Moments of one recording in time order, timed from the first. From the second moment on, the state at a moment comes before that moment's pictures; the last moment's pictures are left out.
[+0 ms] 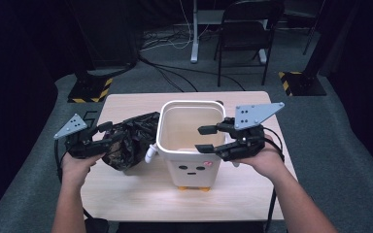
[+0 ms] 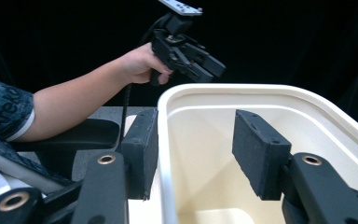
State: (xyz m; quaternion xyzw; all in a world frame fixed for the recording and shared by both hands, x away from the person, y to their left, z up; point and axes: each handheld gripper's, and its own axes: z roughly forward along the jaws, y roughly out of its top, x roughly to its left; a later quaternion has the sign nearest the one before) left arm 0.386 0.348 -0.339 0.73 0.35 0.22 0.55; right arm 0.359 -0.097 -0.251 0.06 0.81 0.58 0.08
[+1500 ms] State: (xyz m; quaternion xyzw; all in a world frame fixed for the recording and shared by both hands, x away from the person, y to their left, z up) left arm 0.386 0.358 -0.344 0.72 0.37 0.23 0.54; right arm 0.354 -0.196 -0.312 0.24 0.73 0.60 0.21
